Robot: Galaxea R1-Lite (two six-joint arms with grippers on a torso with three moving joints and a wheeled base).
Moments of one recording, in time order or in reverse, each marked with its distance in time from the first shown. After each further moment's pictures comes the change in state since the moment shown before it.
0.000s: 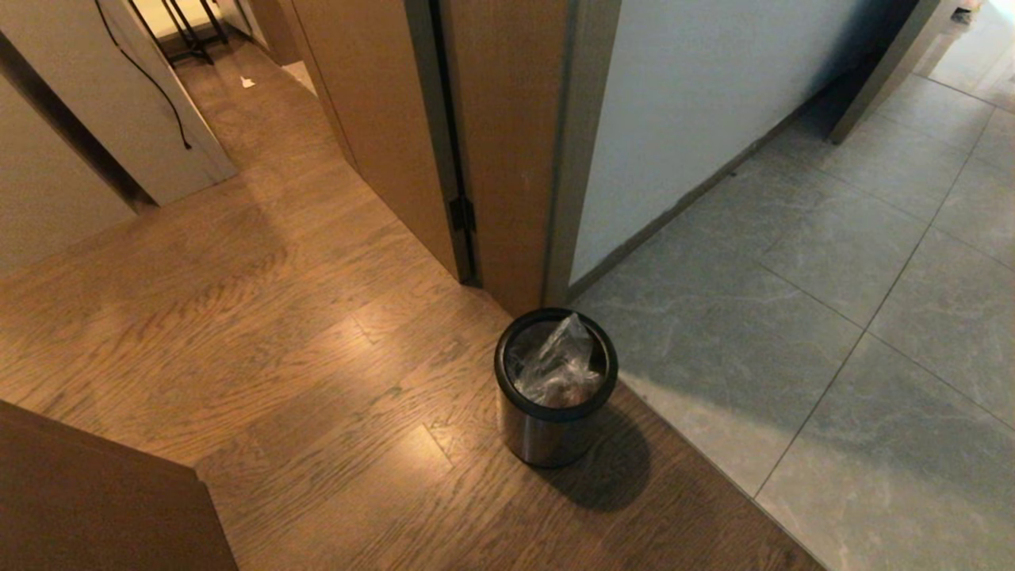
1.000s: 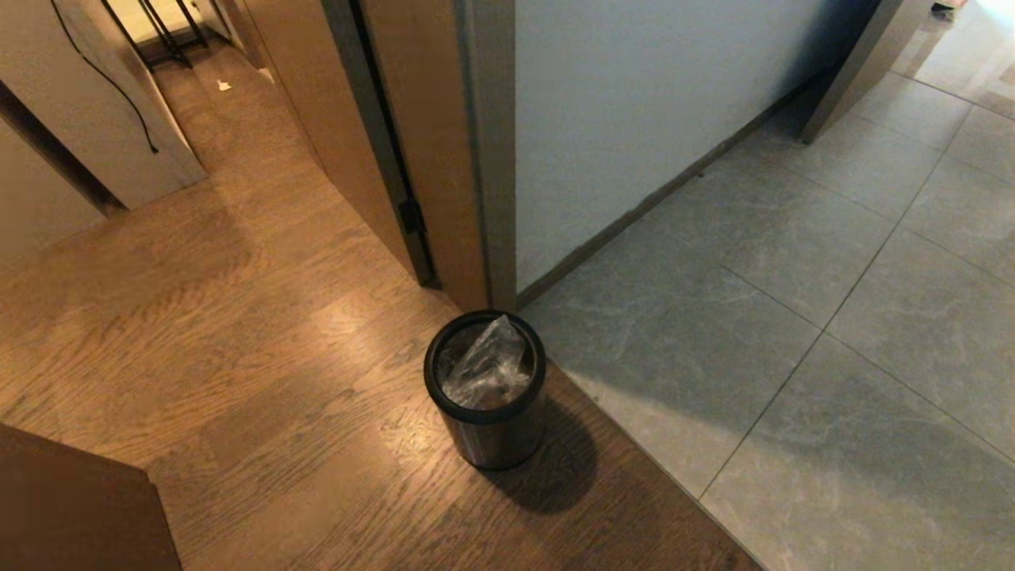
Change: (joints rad) left arm 0.000 0.000 0.000 -0.001 0.000 -0.001; right arm 0.001 0.000 0.000 0.000 -0.001 0.003
